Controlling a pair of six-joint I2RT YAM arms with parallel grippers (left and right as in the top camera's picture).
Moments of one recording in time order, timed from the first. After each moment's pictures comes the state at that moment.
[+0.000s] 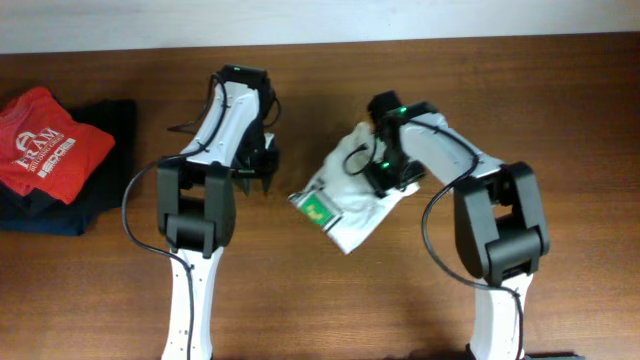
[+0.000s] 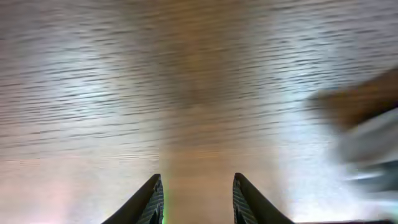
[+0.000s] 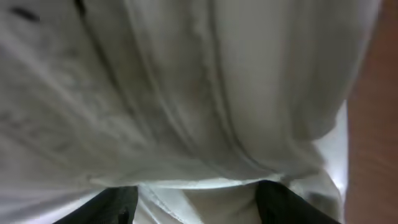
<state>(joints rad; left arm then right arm) -0.25 2.51 2.20 -1.68 0.08 -0.15 0.28 2.17 1.60 -1.05 0.02 -0.14</state>
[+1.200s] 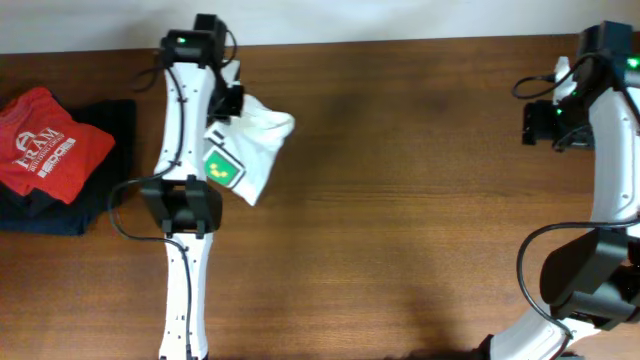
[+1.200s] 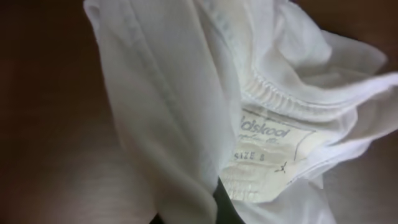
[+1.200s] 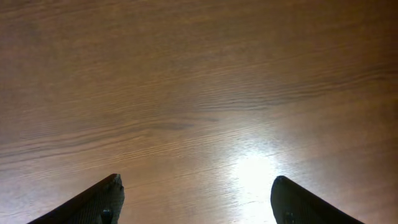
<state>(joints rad) -0.09 2.80 3.03 -1.69 0.01 0.01 -0.29 1.89 1.90 -1.34 0.11 -0.11</state>
